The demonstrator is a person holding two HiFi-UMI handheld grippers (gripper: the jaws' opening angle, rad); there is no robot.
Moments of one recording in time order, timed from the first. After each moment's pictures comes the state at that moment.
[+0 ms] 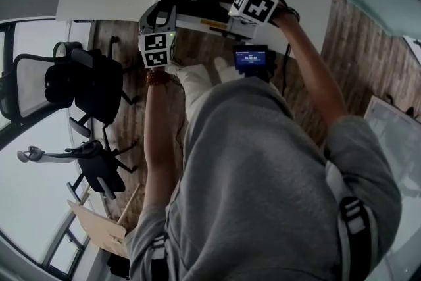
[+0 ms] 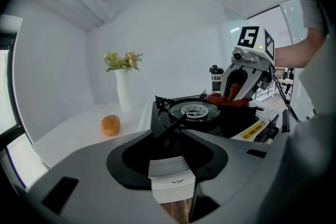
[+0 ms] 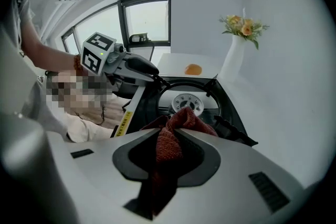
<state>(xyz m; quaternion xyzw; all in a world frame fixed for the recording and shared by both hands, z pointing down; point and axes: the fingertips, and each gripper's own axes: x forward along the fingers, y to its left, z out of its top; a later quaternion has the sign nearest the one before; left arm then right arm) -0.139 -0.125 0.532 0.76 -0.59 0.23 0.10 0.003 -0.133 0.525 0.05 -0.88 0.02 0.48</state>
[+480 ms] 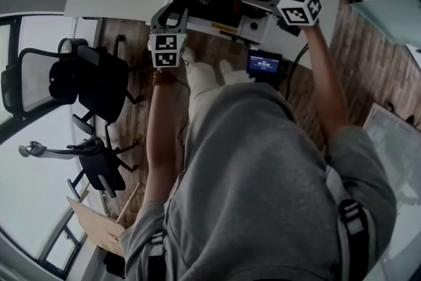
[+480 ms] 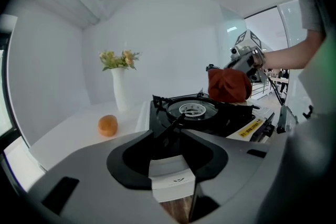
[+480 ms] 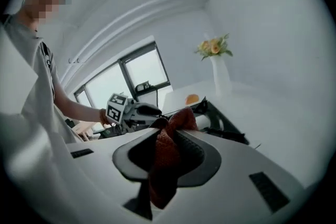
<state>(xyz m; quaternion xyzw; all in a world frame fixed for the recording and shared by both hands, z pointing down) -0.138 -0.125 0.532 0.78 -0.57 0.24 0.11 0.030 -0.150 0.466 0.03 -0.95 0.18 0.25</state>
